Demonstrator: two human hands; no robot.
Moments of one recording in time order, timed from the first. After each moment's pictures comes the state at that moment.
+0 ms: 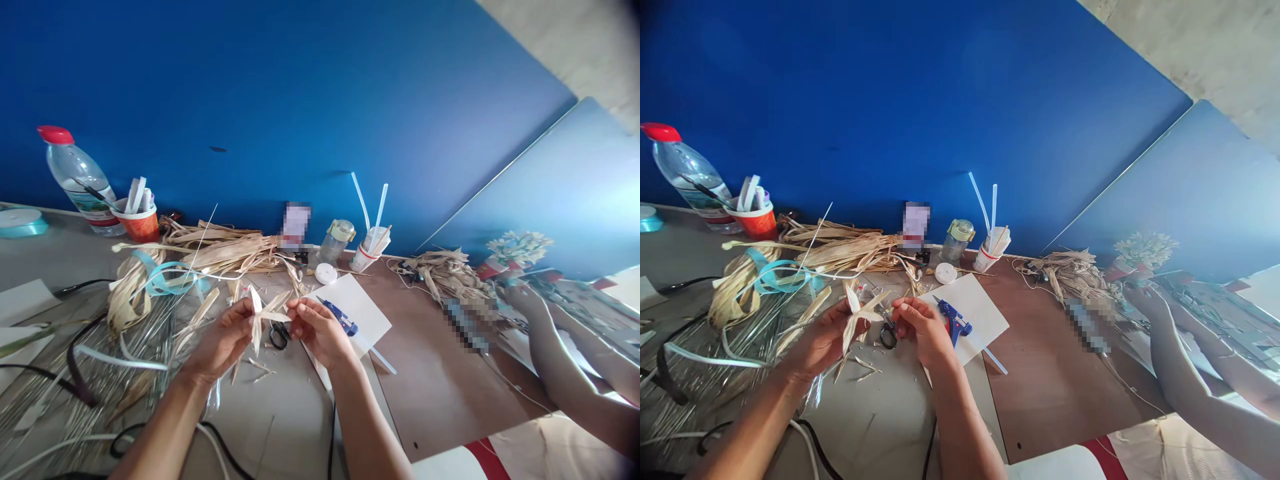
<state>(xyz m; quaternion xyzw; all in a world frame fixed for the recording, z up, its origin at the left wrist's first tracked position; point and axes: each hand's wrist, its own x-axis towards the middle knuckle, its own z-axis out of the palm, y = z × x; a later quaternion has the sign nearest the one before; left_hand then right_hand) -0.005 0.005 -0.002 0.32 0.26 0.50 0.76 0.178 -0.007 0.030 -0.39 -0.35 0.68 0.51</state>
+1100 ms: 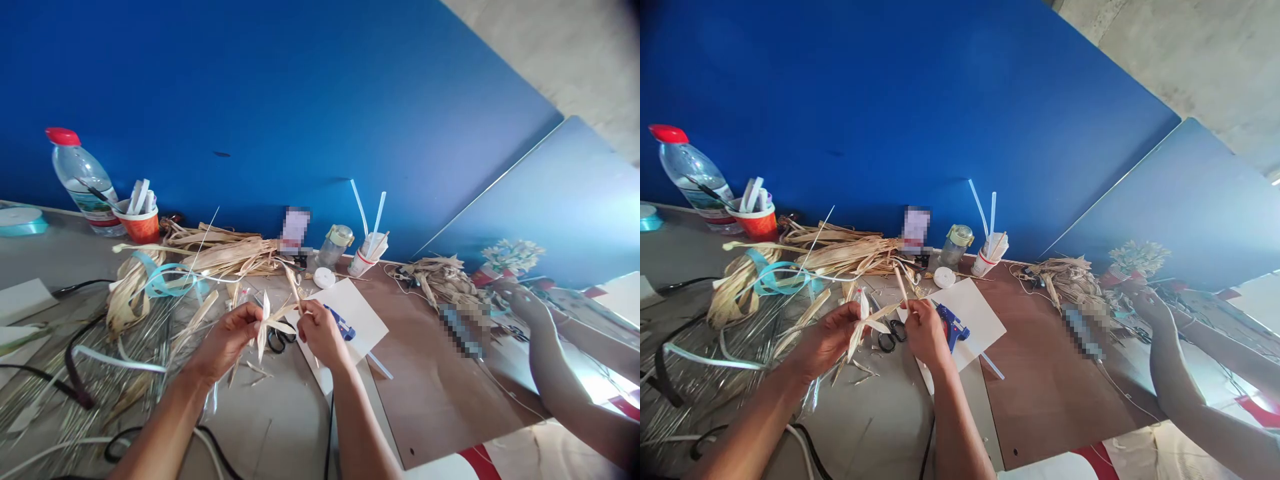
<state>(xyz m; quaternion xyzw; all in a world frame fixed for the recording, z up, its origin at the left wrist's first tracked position) -0.003 0.007 -0.006 0.38 0.28 0.49 0.73 0.186 -0.006 0.028 -0.60 -0.63 0.34 0.37</state>
